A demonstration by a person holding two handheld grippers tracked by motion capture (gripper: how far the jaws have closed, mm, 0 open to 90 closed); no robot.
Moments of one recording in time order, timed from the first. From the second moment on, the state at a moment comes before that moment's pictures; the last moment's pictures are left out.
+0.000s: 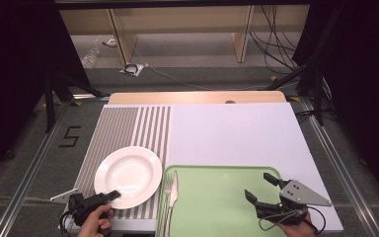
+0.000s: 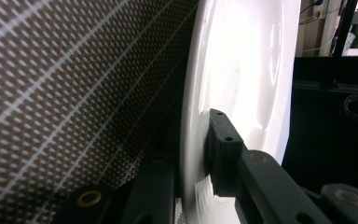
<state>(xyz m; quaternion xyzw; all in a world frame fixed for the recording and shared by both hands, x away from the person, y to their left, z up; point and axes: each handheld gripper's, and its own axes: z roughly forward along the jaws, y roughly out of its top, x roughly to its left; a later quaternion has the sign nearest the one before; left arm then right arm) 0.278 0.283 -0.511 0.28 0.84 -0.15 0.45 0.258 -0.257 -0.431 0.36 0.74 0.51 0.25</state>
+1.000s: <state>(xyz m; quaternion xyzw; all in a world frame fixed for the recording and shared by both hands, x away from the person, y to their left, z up) 0.277 0.284 -0.508 0.26 0.81 -0.18 0.50 0.258 -0.257 -0.430 0.36 0.74 0.52 0.25</state>
